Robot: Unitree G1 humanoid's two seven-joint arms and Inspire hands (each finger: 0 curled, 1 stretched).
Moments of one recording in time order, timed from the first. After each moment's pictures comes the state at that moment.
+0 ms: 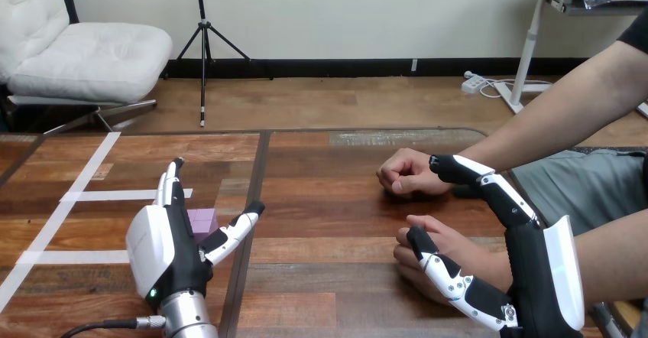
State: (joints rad) left arm -0.31 0.11 -0.13 0.98 0.48 -0.39 0.83; right arm 0.33 -0.12 0.02 0.00 -0.51 -0.80 -0.34
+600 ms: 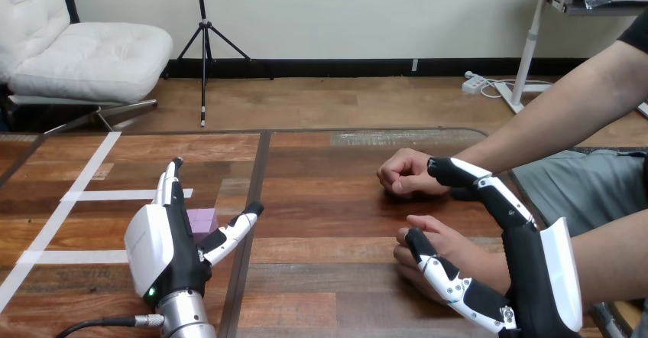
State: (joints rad) left arm -0.31 0.12 -0.14 0.98 0.48 -0.37 0.83; right arm 0.34 -0.12 0.02 0.00 -0.51 -0.79 -0.33
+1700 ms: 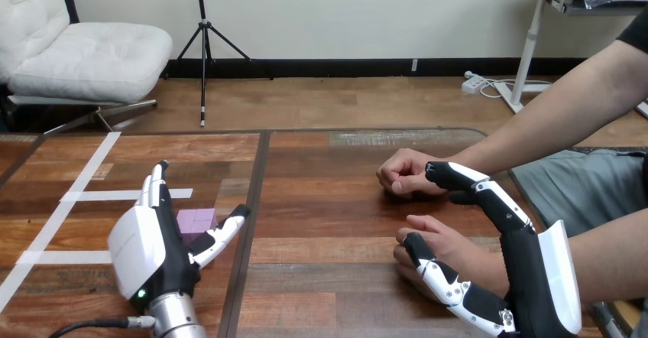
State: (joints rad) left arm -0.32 0.14 -0.16 1.00 0.52 -0.28 0.90; right arm 0.35 -0.12 0.02 -0.01 -0.51 -0.79 -0.31
